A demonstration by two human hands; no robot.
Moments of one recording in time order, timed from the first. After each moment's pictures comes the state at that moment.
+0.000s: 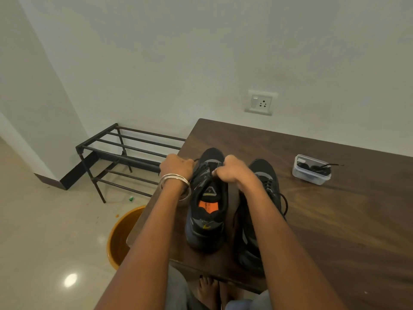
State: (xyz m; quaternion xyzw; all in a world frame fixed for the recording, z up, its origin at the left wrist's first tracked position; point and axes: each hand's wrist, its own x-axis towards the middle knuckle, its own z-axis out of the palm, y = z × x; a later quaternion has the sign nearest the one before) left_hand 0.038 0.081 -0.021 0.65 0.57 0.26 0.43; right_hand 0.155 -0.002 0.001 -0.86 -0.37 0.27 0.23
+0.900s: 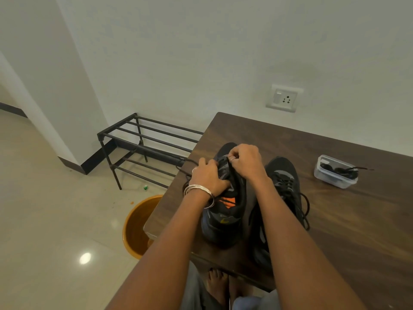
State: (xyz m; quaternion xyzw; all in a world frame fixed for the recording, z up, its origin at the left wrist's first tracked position) left_hand 0.035 0.059 -0.047 0.85 0.45 0.08 0.27; right_hand 0.166 0.026 -0.035 -0.82 -0.51 0.05 0.27
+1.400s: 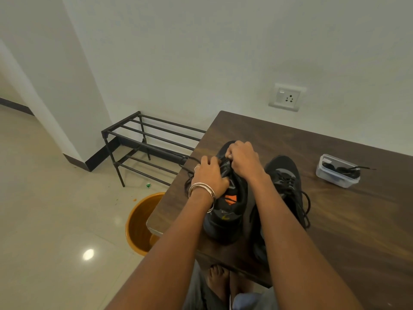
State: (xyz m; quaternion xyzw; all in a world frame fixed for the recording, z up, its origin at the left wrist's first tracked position) left_hand 0.035 0.052 -0.053 0.84 0.46 0.12 0.25; right_hand 0.159 0.032 -0.040 -0.82 -0.56 0.04 0.15
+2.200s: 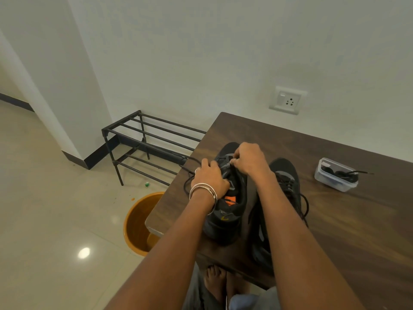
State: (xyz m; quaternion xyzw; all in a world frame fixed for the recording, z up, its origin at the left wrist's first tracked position) left_hand 0.036 0.048 -0.052 0.84 0.48 0.09 0.25; right_hand 0.165 0.028 -0.024 -0.85 -0.51 0.07 0.13
